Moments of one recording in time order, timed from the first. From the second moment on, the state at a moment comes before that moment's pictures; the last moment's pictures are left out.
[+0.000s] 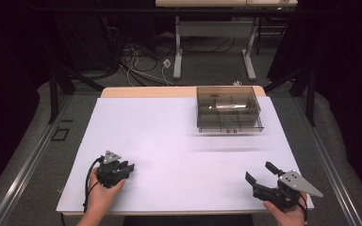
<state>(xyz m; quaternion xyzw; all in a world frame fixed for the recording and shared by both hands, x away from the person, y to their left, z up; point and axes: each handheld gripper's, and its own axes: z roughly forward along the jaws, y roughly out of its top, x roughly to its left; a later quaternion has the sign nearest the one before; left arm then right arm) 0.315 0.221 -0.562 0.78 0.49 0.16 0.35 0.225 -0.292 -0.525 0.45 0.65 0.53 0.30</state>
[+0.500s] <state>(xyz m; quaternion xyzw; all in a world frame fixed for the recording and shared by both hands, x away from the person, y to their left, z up) 0.314 0.223 -0.558 0.77 0.50 0.16 0.36 0.225 -0.293 -0.525 0.45 0.65 0.53 0.30</state>
